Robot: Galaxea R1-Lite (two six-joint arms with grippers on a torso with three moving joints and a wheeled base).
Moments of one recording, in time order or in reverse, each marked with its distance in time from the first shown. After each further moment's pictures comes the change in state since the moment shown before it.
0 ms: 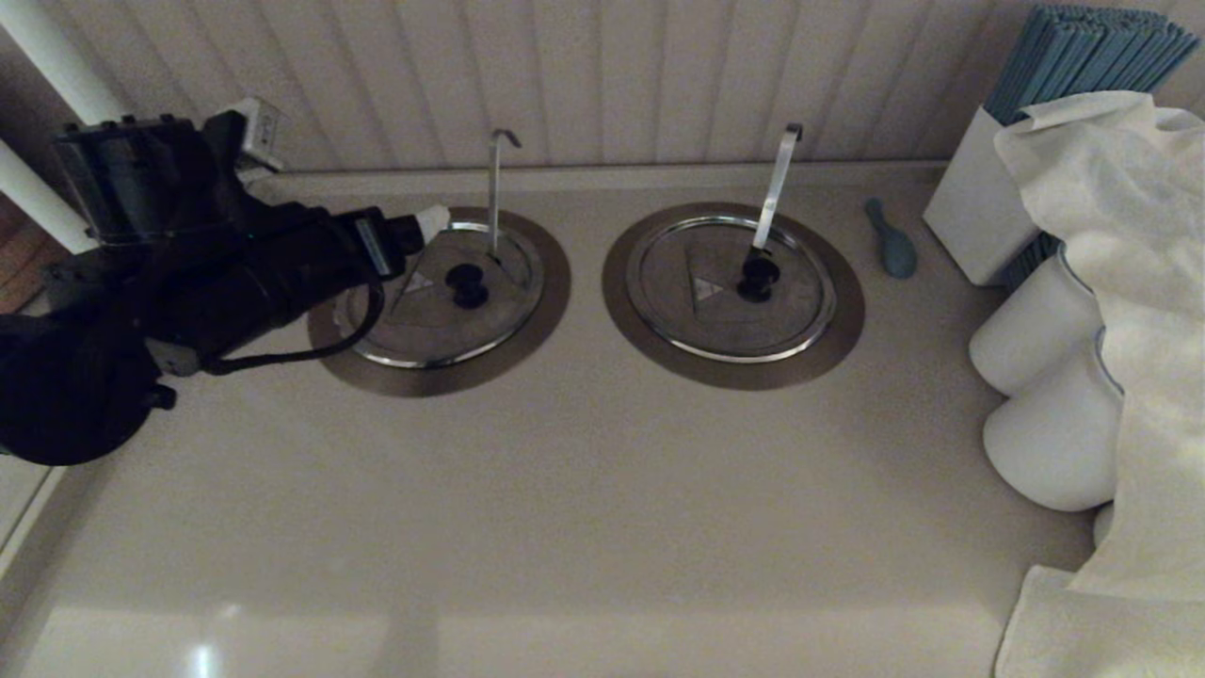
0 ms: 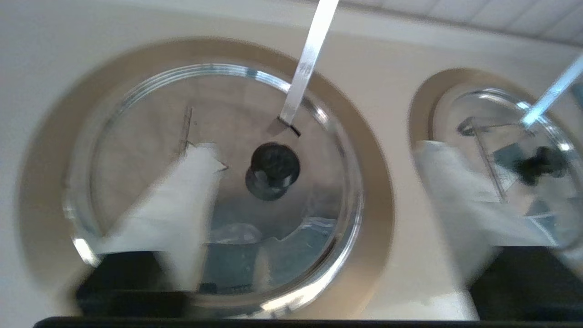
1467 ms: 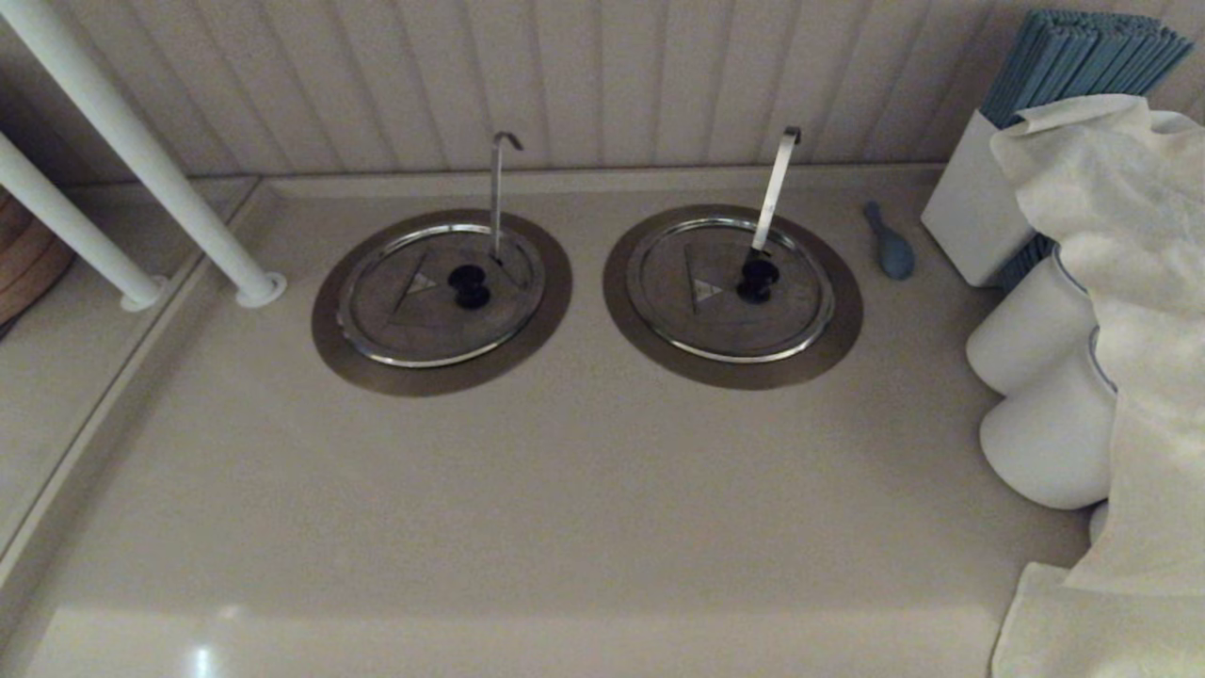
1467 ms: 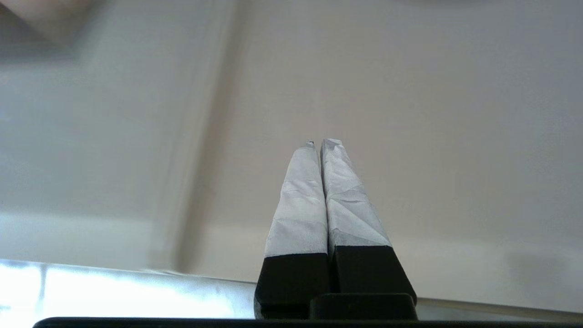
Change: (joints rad) left arm 0.251 -1.579 0.635 1.025 0.183 0.339; right arm 0.000 0.000 0.000 0.000 0.000 0.000
